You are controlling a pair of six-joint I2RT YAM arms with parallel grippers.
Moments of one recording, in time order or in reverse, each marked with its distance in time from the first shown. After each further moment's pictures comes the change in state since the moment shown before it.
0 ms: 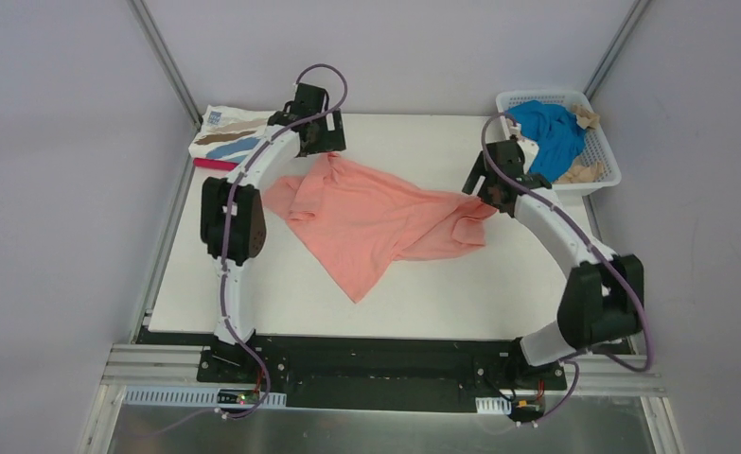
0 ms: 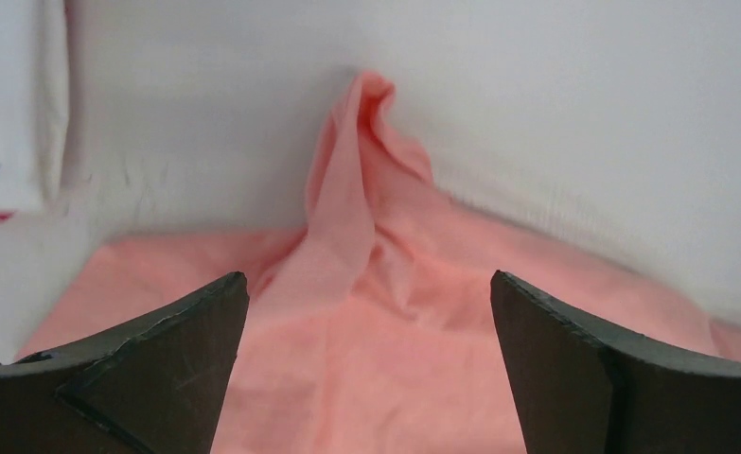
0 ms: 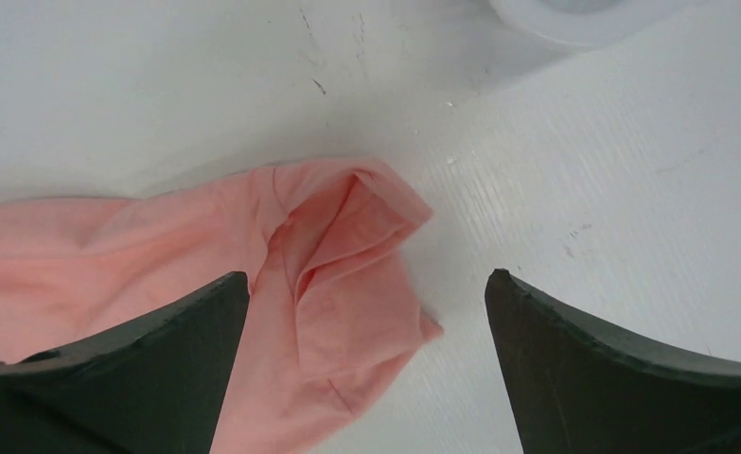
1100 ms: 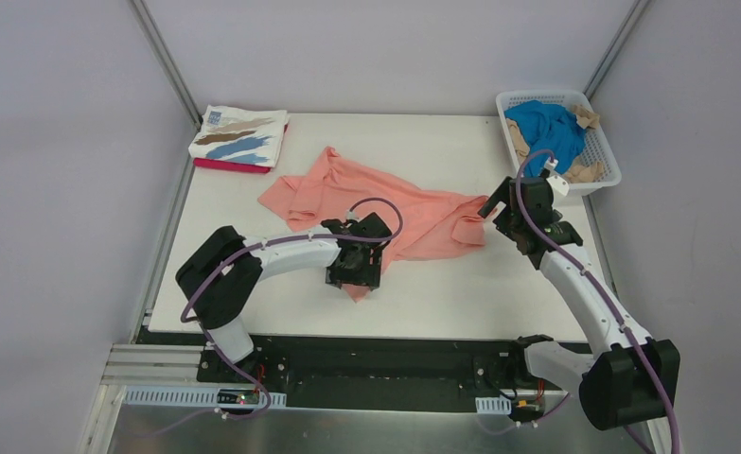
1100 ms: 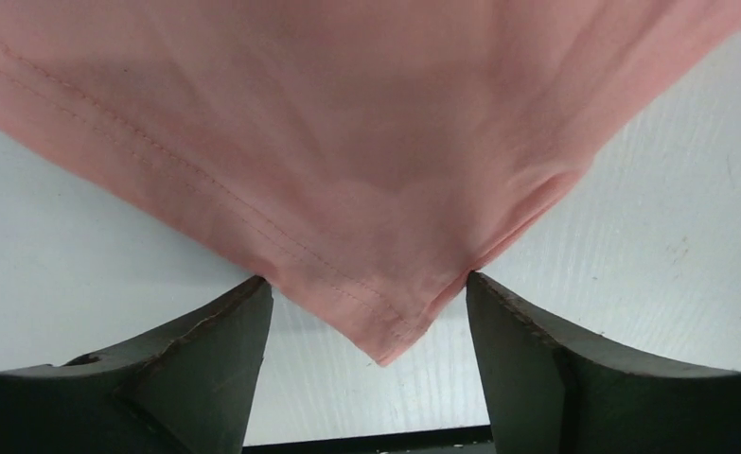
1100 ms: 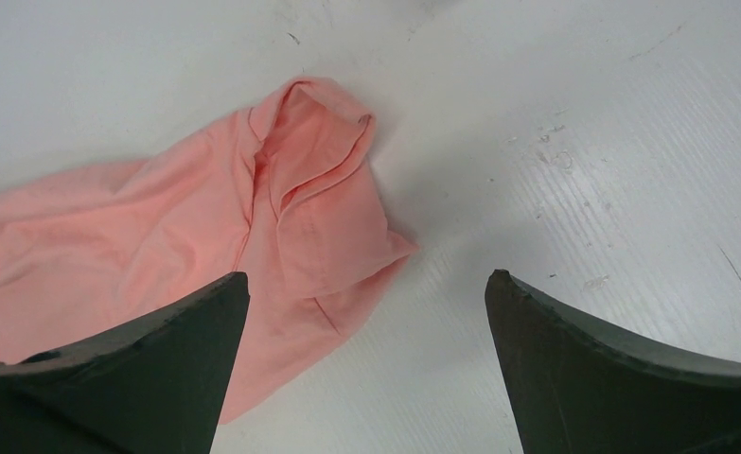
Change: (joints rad) left arm -0.601 -0.514 -0.959 -0.037 -0.004 -0.404; right arm -0.040 -0.490 -0.352 0.027 -0.070 0.161
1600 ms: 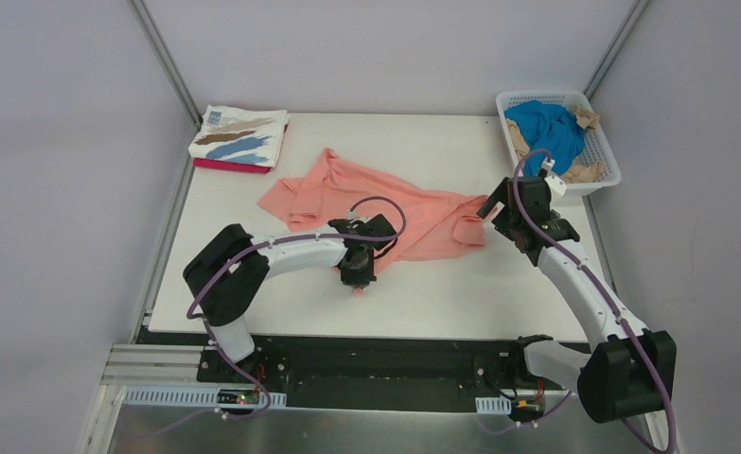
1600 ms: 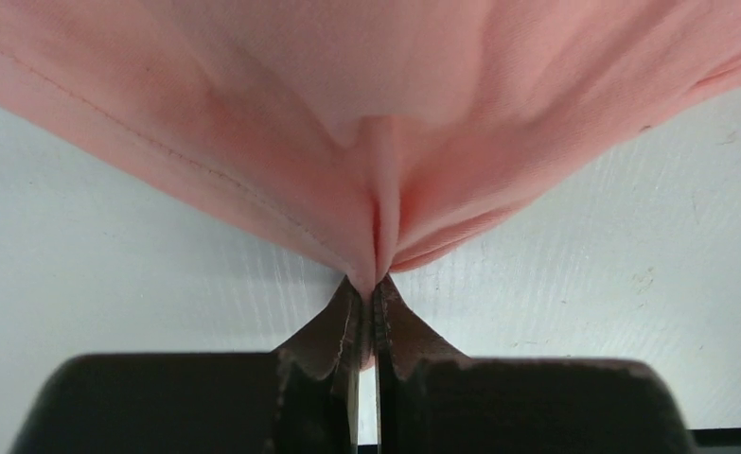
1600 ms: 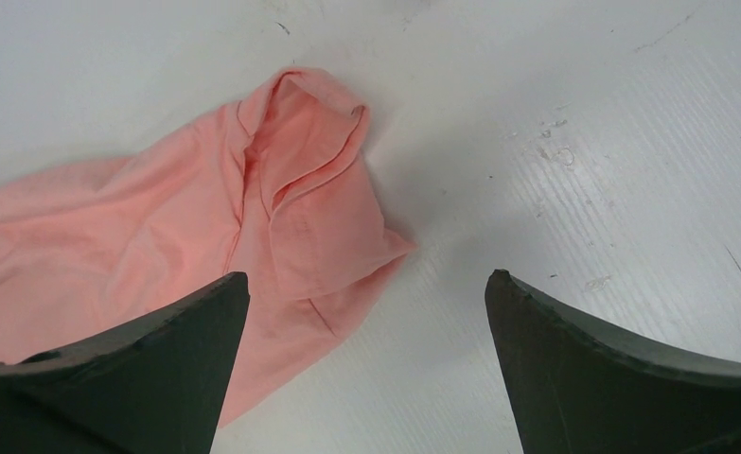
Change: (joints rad) left arm -0.023 0.048 0.046 -0.034 -0.067 -0.102; right arm -0.007 0.027 0.000 0.008 -0.013 -0.003
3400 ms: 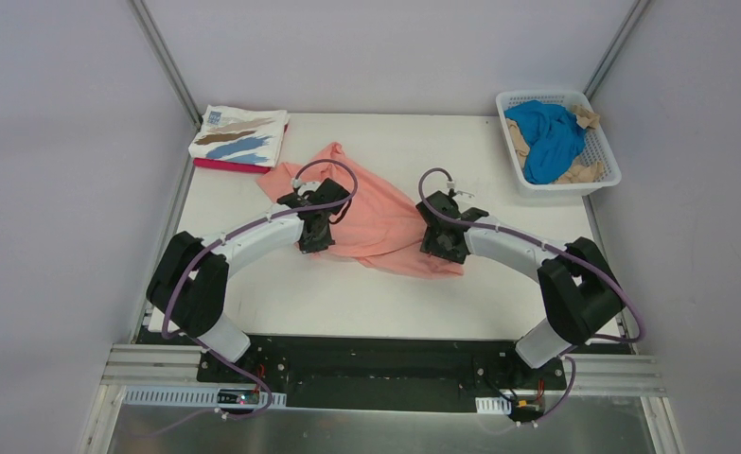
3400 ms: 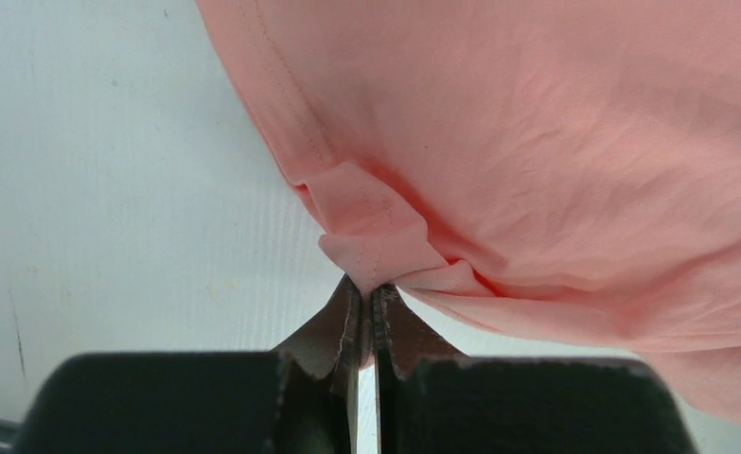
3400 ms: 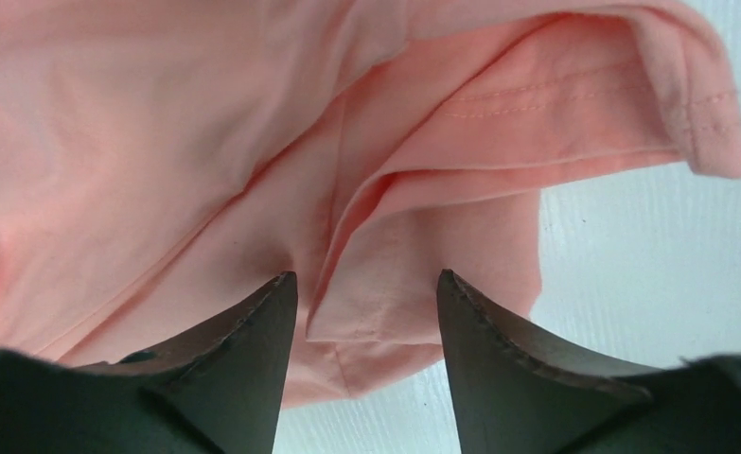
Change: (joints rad) left arm 0.297 -0.175 -0.025 -0.057 -0.198 0.095; right arm 0.431 0.459 0.109 -0.065 0.037 0.144
